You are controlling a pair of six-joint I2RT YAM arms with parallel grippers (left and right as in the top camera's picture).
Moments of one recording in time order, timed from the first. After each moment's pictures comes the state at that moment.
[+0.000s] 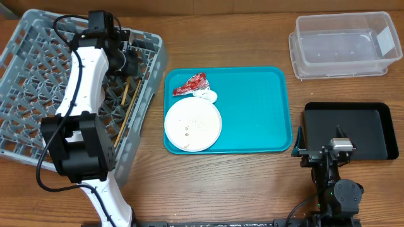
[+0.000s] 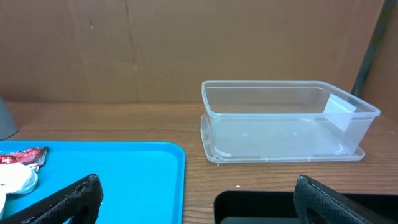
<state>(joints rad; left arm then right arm) 0.06 2.07 1.81 -0.96 0.13 0.08 -0.01 0.01 0.02 -0.03 0.00 -0.01</state>
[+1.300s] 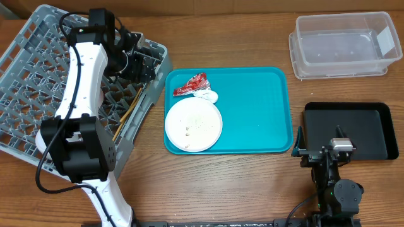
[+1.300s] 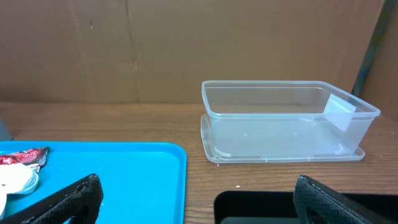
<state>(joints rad) 0.06 2.07 1.89 -1.19 0.29 0.27 -0.01 0.01 0.02 -0.03 0.00 -0.01</state>
